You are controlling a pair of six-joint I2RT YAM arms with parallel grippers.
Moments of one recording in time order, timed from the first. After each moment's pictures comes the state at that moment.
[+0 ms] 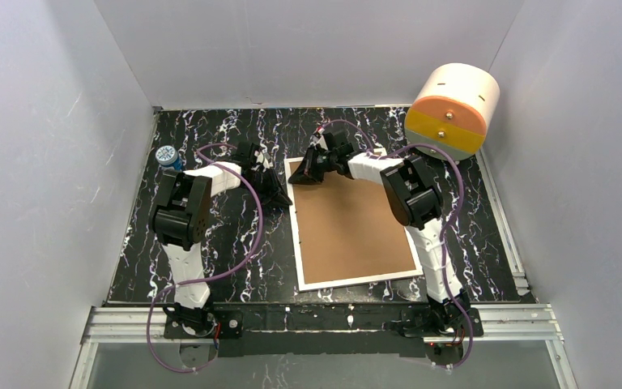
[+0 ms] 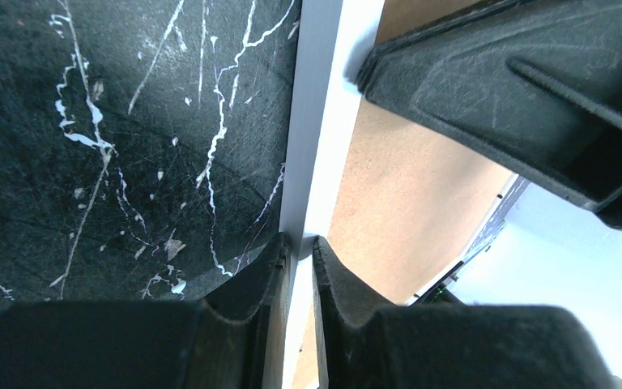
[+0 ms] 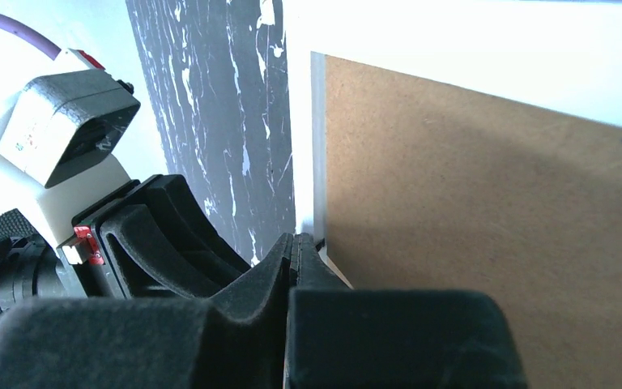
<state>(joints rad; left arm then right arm) -0.28 1.97 1.19 -0.38 0.55 -0.65 0.56 2.38 1.67 0.01 -0.67 0.91</state>
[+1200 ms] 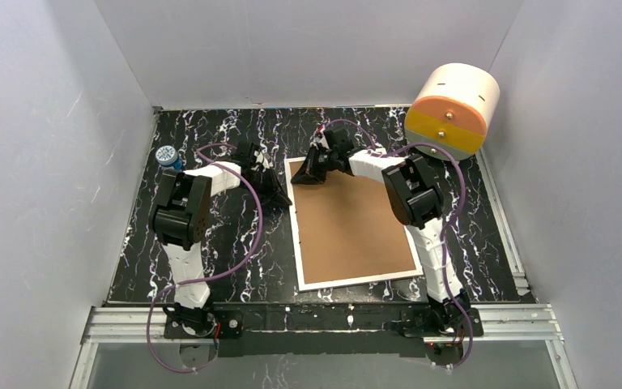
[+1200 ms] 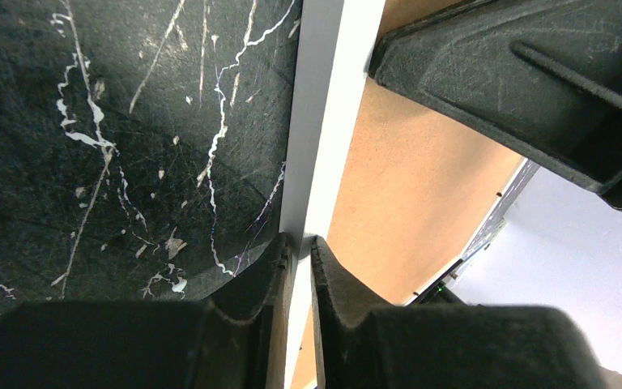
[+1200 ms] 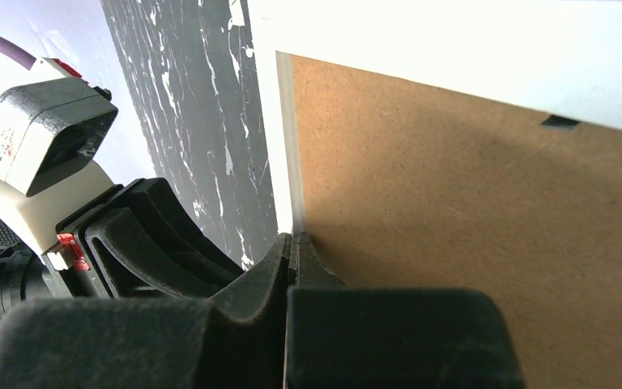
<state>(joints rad) -0.27 1.97 1.19 -0.38 0.55 -0.65 0.54 2.39 1.71 -0.10 -0.64 0.88</state>
